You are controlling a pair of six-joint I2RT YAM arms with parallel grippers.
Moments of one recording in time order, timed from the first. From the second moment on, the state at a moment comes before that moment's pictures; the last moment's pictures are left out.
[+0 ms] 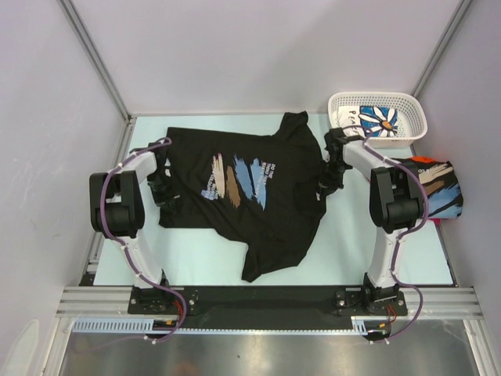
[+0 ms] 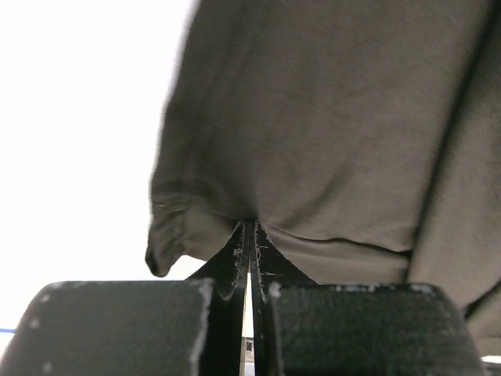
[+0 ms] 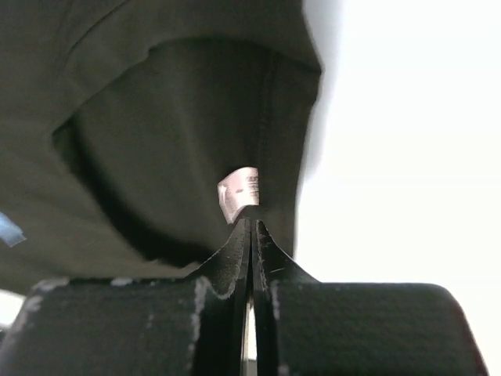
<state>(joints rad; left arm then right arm) 0.06 1.90 1.27 -0.96 0.00 -0.33 0.19 1.99 1.45 -0.86 -0.19 0.39</state>
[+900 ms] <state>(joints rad) 0.06 1.98 1.35 -1.03 -0.11 -0.30 0.43 2.13 1.57 -0.96 0.35 0.29</state>
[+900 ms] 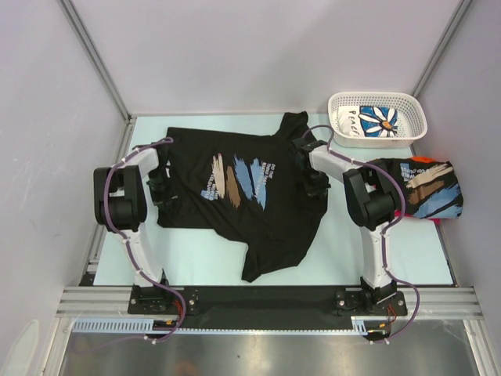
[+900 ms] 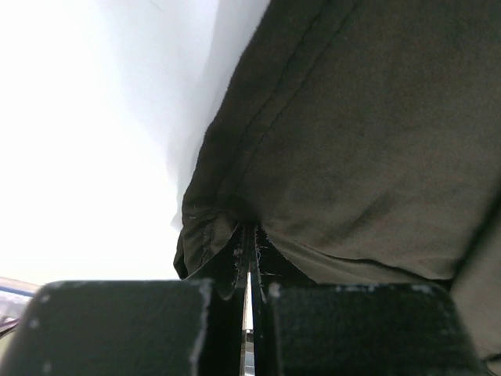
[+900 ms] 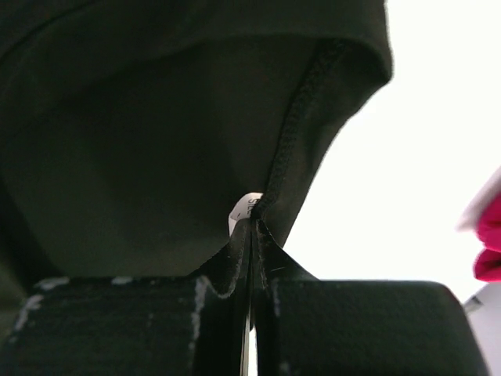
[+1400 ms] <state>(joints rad) 0.10 2.01 1.37 -1.07 -0.21 -0.28 0.40 2.18 1.57 -0.95 0.59 0.24</state>
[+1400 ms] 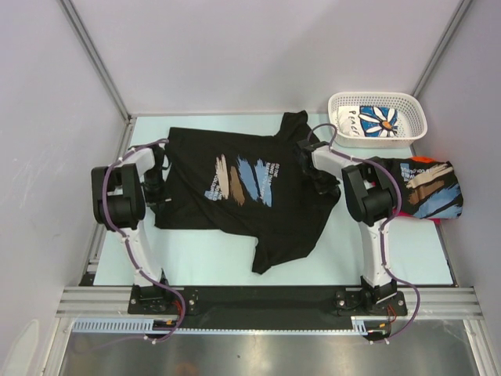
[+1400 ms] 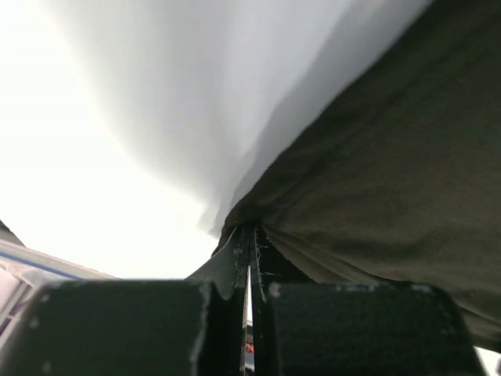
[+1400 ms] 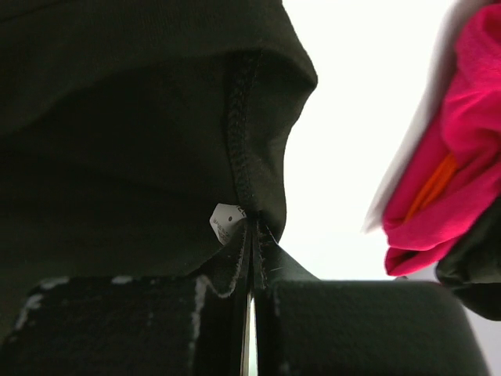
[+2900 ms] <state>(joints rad) 0.12 1.25 0.99 -0.93 -0.06 -0.29 0.47 1.44 1.36 -0.84 0.24 0.31</state>
